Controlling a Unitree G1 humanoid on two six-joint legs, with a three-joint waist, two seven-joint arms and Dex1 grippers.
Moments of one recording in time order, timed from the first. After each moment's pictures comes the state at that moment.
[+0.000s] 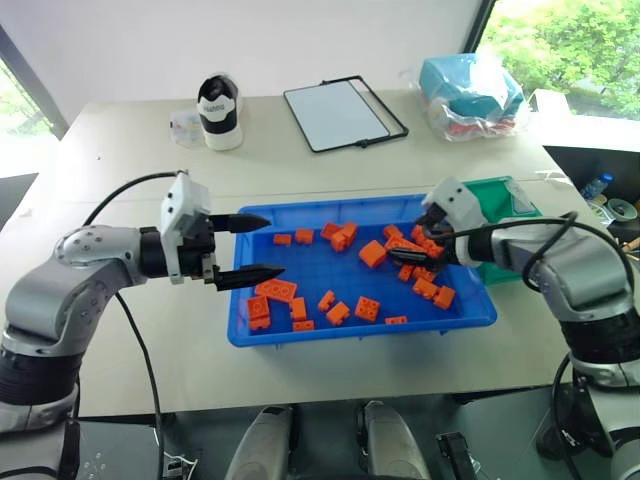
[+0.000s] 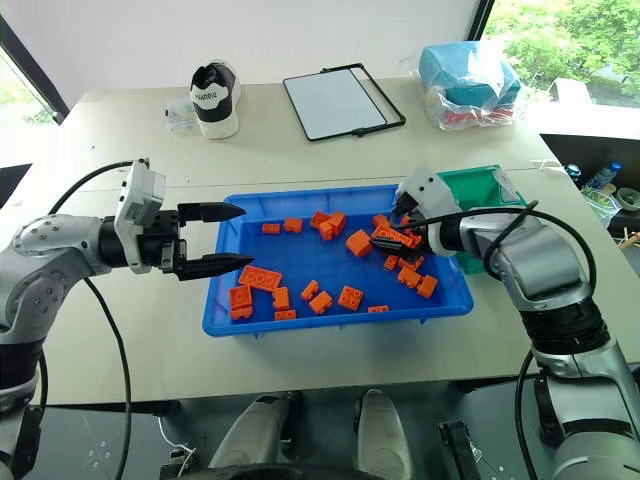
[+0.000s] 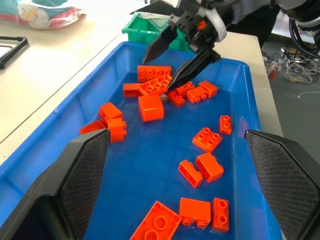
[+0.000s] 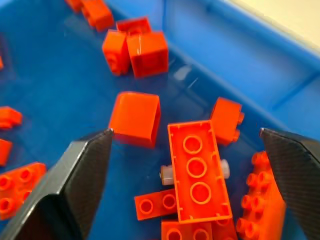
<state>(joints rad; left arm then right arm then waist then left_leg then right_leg) -0.39 0.82 0.11 -0.33 -0.71 0.66 -1.06 -0.62 -0.78 0.18 -0.14 0.34 0.97 0.75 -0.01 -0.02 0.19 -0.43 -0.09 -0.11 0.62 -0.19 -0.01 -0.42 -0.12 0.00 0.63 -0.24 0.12</state>
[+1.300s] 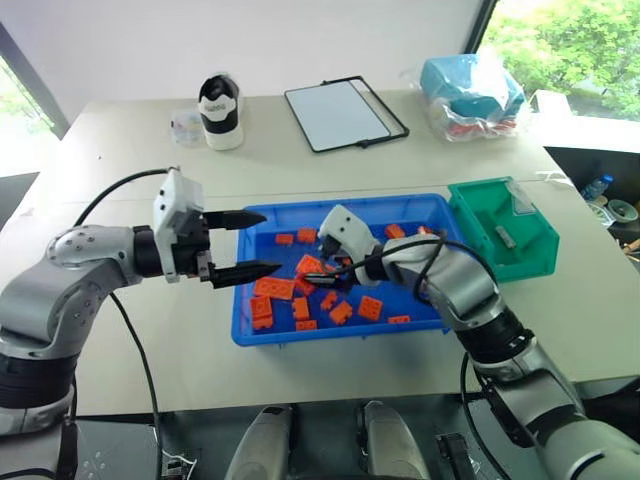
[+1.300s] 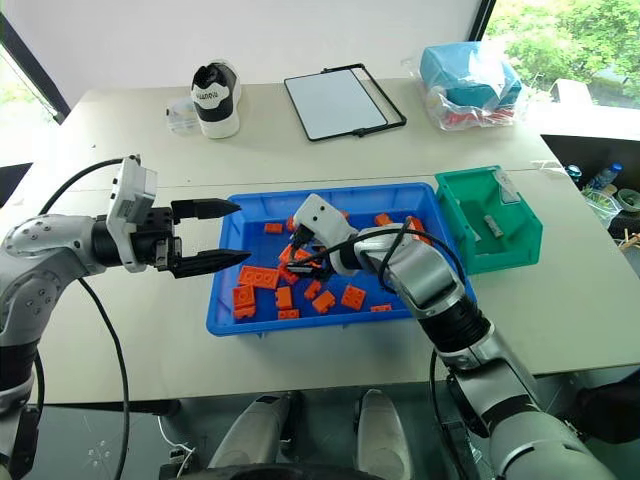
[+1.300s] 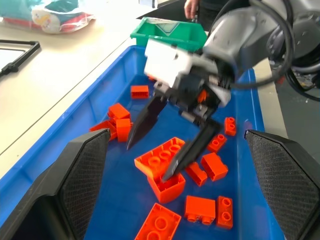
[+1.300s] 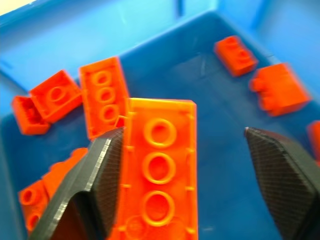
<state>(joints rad) -0.40 0.82 0.13 -0.33 -0.72 0.66 -1.05 -0.71 -0.45 0.32 -0.24 0.28 1.08 0.65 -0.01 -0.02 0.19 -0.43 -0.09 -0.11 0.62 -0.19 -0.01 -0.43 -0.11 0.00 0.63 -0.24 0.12</state>
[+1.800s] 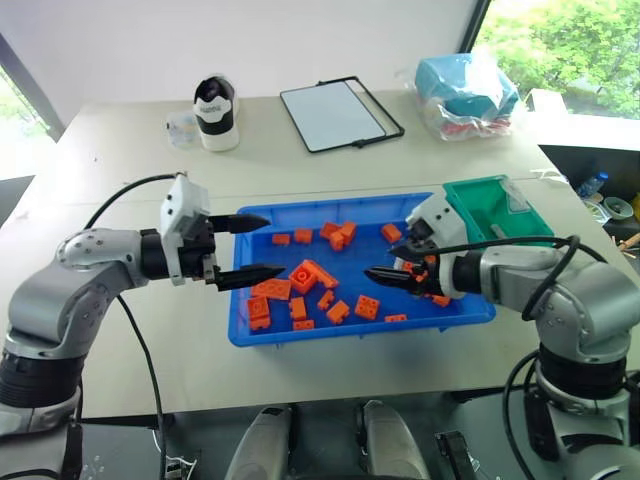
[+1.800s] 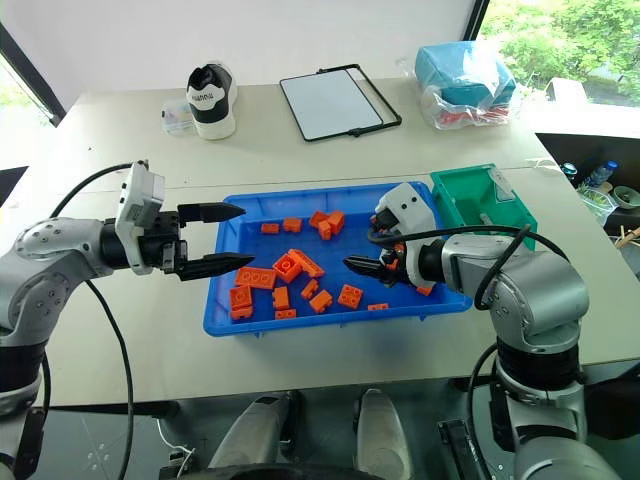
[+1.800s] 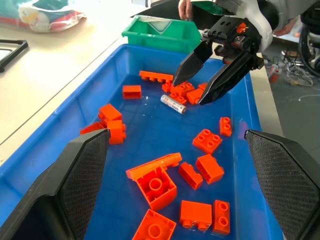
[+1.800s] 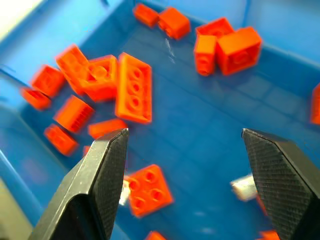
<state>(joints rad) -0.41 0.80 0.09 -0.31 -0.70 0.65 -1.06 -0.55 -0.48 -0.13 -0.59 0.50 1.61 0.59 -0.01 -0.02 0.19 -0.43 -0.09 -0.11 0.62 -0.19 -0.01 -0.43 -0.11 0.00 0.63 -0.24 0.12</state>
